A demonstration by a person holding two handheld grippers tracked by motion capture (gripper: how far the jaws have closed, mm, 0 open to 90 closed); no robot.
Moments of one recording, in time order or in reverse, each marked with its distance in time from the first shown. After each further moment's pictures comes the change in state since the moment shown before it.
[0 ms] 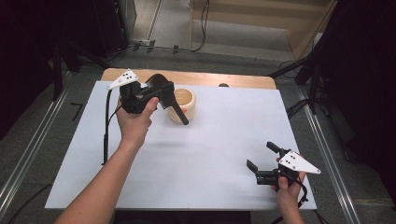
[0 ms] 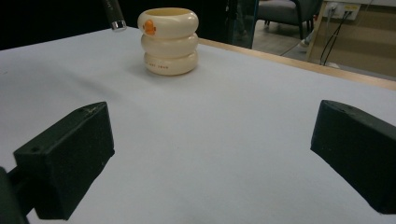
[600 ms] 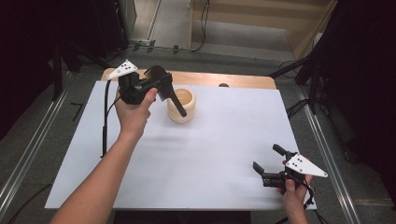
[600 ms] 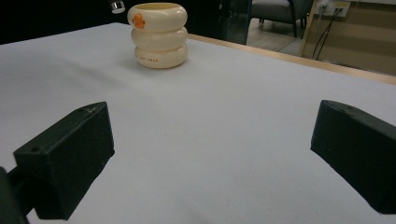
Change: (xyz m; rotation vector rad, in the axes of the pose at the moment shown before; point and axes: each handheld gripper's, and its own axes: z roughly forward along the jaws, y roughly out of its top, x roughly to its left) left arm 0.010 0.017 0.008 -0.006 0.025 0.011; right arm -0.011 -0.010 -0.014 0.004 -0.023 0.006
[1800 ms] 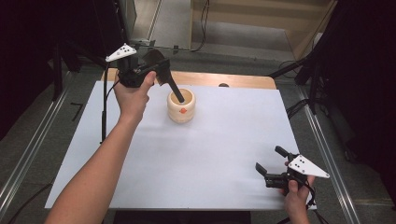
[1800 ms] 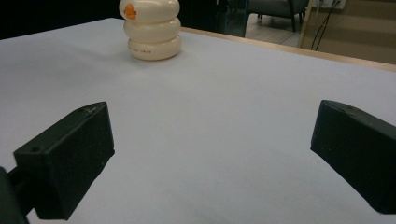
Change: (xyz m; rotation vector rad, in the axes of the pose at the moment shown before) left arm 0.023 0.029 0.017 -0.014 0.044 0.012; right arm -0.009 -0.011 -0.002 0.010 -0.003 0.021
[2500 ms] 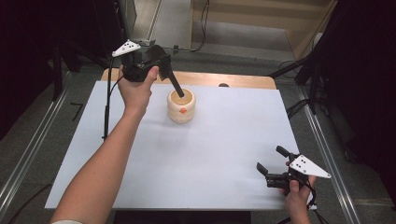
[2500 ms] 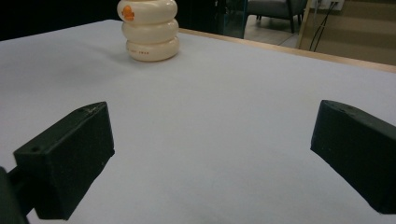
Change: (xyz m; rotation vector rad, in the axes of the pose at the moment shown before) left arm 0.014 -0.002 0.020 0.006 0.045 0.000; right arm -0.003 -0.001 -0.002 -0.005 -0.002 0.003
